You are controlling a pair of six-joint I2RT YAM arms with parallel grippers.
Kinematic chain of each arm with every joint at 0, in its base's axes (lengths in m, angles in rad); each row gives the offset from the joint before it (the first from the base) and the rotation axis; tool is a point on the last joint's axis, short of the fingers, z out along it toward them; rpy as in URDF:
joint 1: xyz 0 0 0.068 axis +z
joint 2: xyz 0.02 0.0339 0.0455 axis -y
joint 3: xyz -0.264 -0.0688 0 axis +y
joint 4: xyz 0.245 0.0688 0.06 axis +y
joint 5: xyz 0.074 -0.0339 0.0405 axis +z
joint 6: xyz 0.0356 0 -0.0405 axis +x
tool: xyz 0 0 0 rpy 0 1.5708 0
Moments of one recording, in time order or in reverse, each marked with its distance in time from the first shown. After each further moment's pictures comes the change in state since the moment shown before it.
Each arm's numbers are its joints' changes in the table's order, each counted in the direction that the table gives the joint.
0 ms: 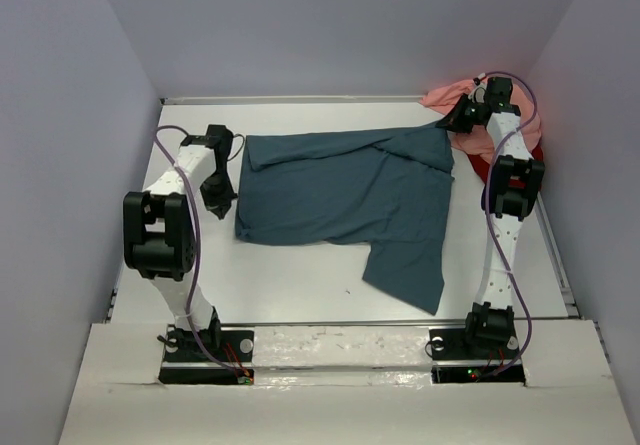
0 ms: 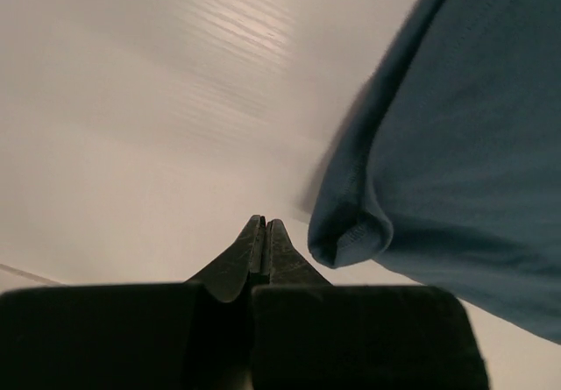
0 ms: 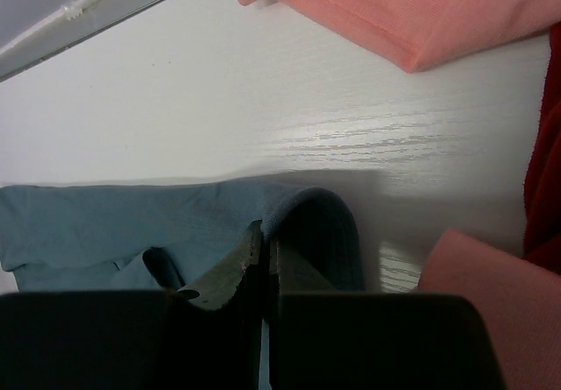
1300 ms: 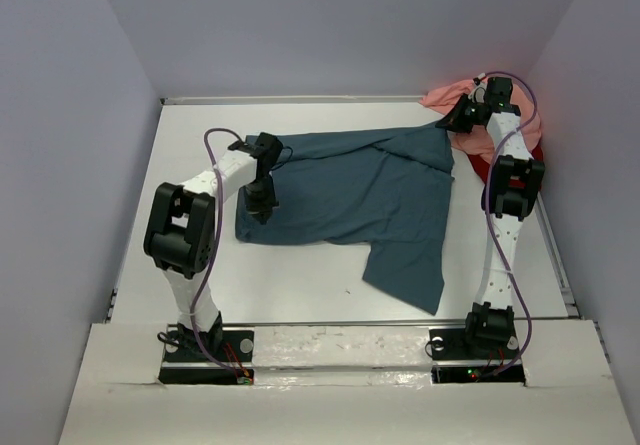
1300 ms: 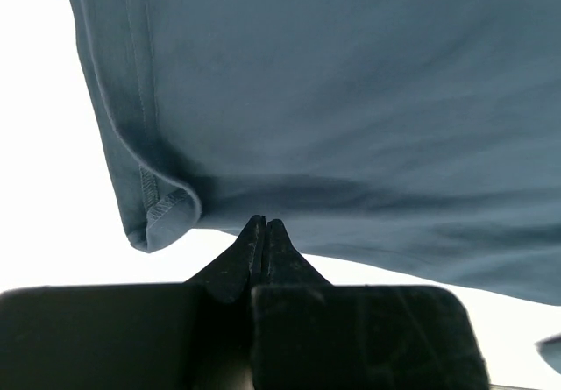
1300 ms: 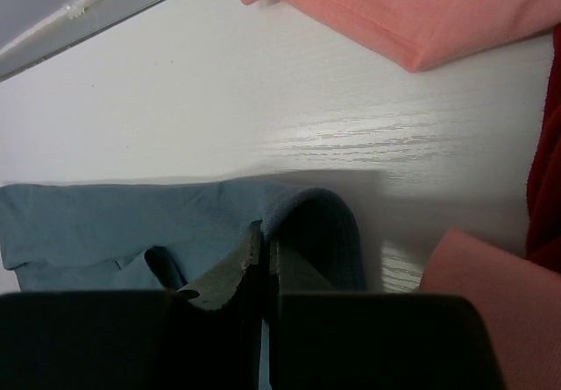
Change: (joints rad) left arm -0.280 -0.057 0.021 -0.081 -0.102 -0.072; right arm 0.000 0.000 0.000 0.000 0.004 0.000
